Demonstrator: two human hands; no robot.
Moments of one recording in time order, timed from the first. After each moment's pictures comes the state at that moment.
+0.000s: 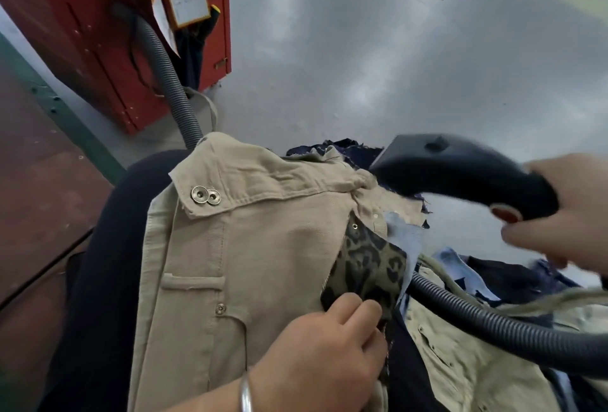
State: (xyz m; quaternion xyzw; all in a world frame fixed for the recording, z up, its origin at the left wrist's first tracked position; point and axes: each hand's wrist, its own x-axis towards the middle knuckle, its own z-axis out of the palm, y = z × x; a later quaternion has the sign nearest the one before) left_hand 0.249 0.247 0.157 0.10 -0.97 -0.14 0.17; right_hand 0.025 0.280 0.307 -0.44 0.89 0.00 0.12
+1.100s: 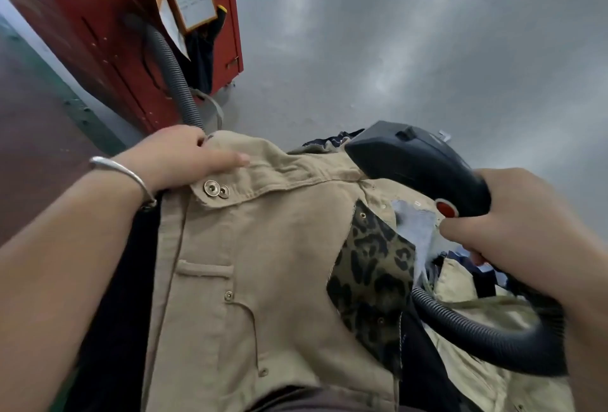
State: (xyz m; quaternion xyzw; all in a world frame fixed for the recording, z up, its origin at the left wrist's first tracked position) left_hand 0.278 0.035 0.187 0.54 -0.80 -0.26 -0.05; right_hand 0.041 0.278 0.252 -0.41 0.88 -0.13 0.19
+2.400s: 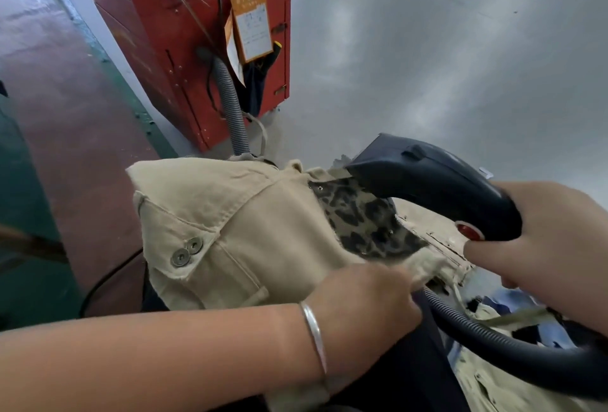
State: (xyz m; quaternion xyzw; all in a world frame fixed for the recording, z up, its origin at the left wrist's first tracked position) left_hand 0.204 0.217 0.170 0.27 -0.93 -0.25 0.10; right_hand 0.064 0.266 0.287 -0.49 0.85 -0.10 0.16
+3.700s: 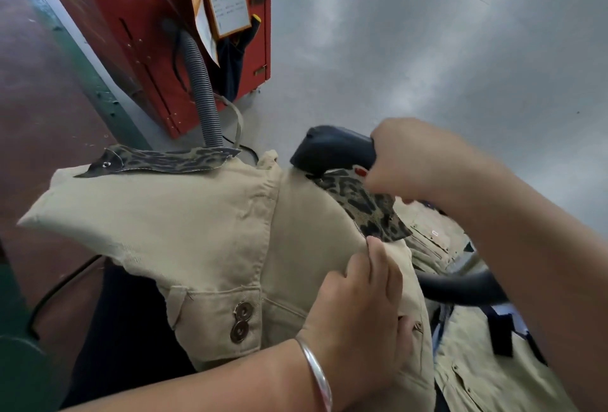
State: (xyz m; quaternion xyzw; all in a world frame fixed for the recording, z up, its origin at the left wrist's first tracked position) left_hand 0.187 0.221 0.162 0.29 -0.95 -0.07 -0.09; right_hand 0.056 0.127 0.245 -0.57 0.80 0.09 0.17
